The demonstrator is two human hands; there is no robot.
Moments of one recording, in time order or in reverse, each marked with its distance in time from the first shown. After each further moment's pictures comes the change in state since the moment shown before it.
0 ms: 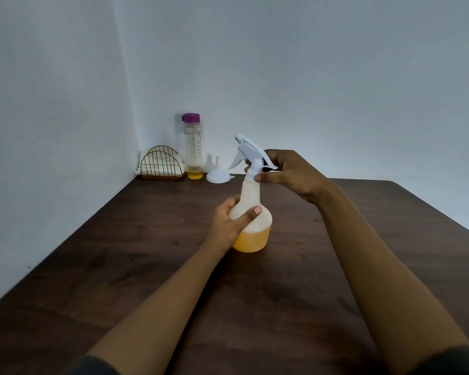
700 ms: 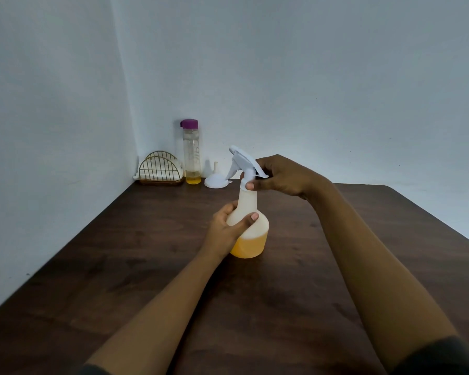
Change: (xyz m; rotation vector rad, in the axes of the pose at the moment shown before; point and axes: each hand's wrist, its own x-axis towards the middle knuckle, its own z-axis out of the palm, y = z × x) left_hand 0.000 0.001 -0.002 0.019 -0.013 -0.001; right_hand 0.011 -0.018 -0.004 -0.250 -0.138 0.073
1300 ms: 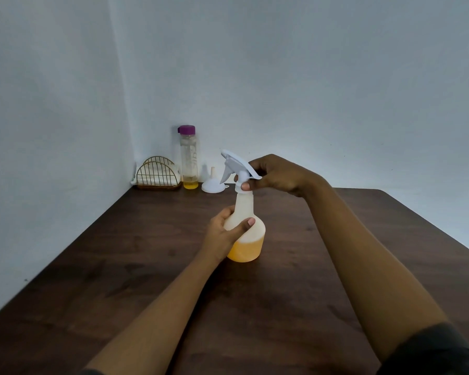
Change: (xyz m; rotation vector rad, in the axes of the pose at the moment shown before) left_hand -0.001 0.003 0.000 0.042 -0.021 -0.004; right_hand 0.008 -0.006 -0.009 0.064 -0.035 0.012
